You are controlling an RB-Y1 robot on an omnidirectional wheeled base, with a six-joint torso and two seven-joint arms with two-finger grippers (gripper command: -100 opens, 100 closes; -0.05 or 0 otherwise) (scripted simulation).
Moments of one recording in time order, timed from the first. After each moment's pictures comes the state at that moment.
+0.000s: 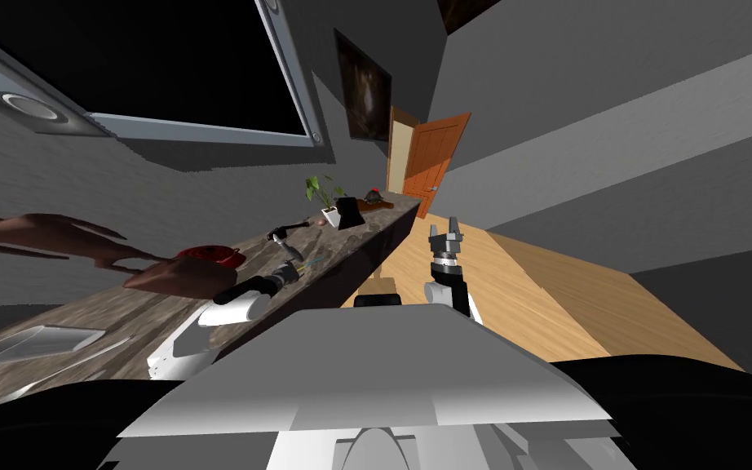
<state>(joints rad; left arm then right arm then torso) 0.57 0.66 0.30 -2.09 0.56 0.68 0.41 0.51 0.00 0.02 -2.27 -0.02 -0.42 -0.14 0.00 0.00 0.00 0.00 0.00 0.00</state>
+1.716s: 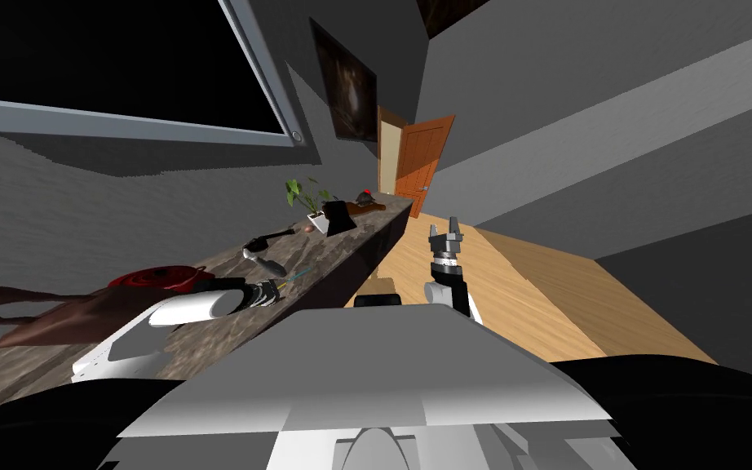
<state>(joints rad) 0.60 0.86 0.42 -1.99 0.79 1.19 0.61 0.51 0.00 0.02 -2.27 -0.02 -0.42 -0.14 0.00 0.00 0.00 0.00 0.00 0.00</state>
